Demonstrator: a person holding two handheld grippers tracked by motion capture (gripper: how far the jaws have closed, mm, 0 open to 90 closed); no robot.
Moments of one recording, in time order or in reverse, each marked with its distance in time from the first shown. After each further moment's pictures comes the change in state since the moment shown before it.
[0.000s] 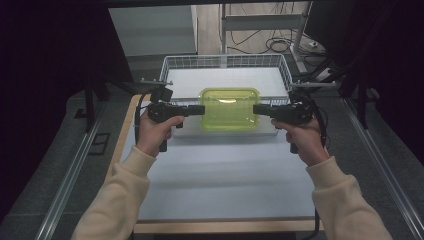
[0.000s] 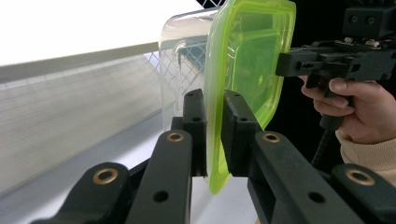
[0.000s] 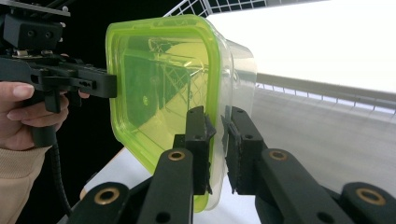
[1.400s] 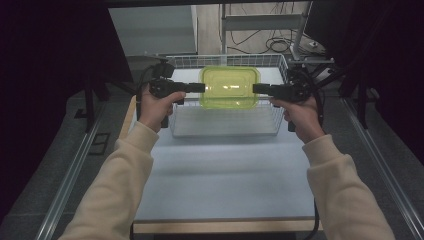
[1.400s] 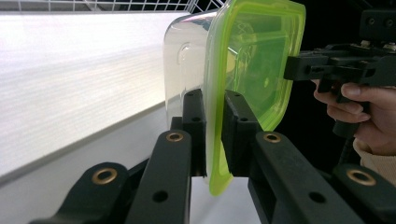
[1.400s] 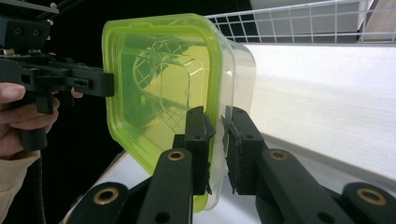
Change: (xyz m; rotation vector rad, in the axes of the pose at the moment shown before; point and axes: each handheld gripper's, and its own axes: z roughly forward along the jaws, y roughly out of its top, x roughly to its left) left arm 0.013 0.055 0.006 -0.006 0.048 0.025; right arm -0.012 0.047 0.013 -0.015 -0.044 0.001
